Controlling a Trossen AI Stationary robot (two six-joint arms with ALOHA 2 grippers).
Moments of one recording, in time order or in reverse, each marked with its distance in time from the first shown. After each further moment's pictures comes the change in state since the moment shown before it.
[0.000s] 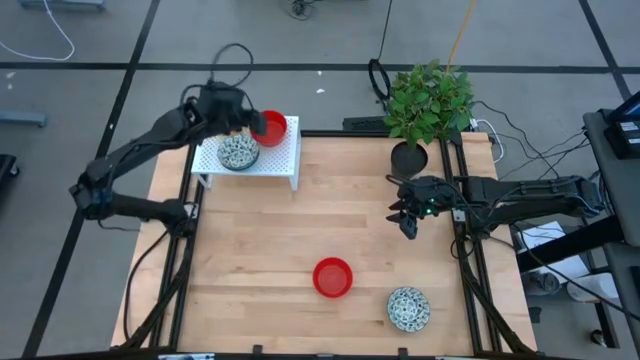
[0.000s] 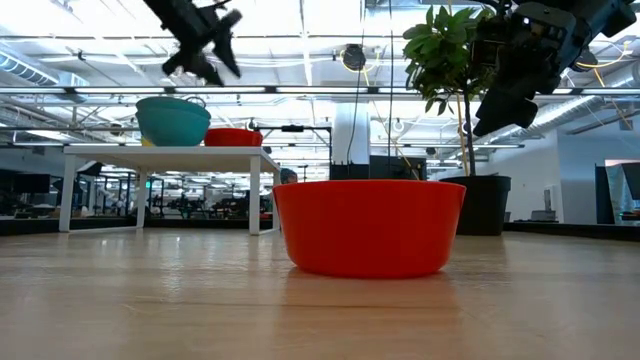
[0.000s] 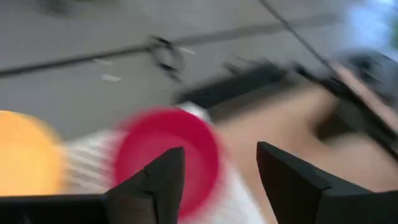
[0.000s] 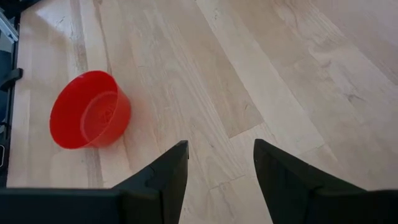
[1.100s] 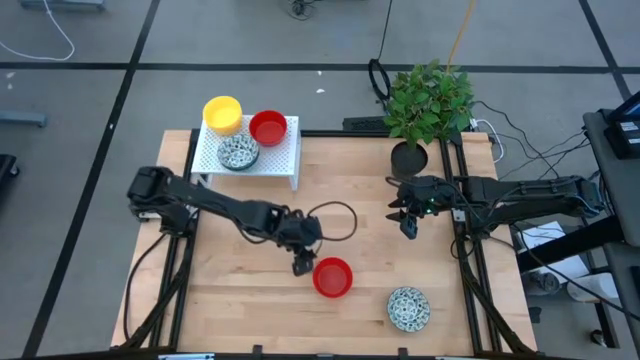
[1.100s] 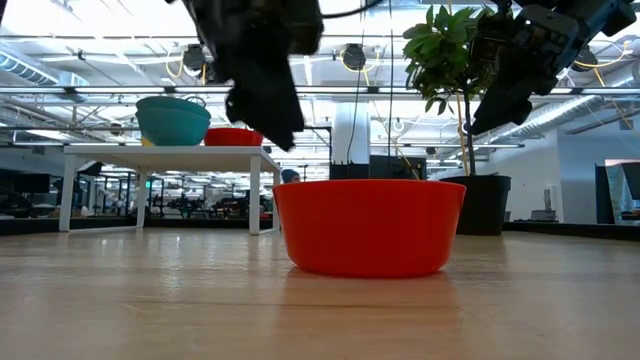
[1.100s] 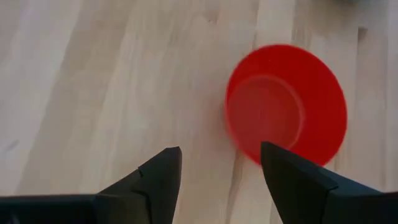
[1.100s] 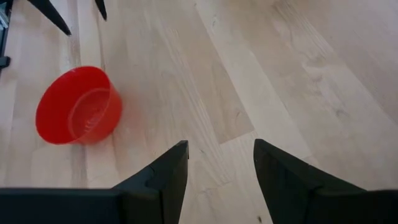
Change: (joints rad) left arm -0.843 0.530 0.000 0.137 0.131 0.002; right arm 0.000 0.000 0.000 0.009 0.027 -0.088
